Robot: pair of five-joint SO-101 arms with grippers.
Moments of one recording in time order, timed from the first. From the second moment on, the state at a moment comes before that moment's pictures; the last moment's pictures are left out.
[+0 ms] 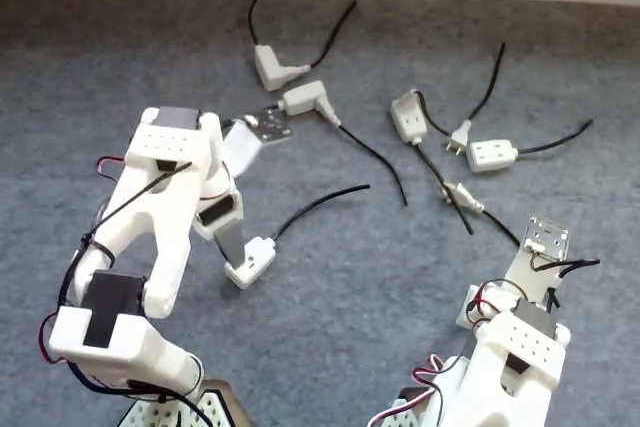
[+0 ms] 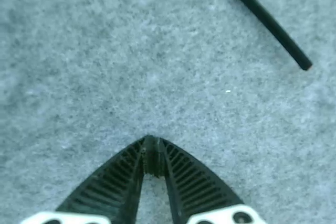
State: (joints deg) left arm -0.3 3.6 17.1 84.1 -42.7; right arm 26.1 -53.1 82.3 50.1 9.6
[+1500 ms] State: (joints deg) left arm 32.9 10.2 12.5 93.2 -18.0; right arm 26.1 -53.1 82.3 50.1 9.6
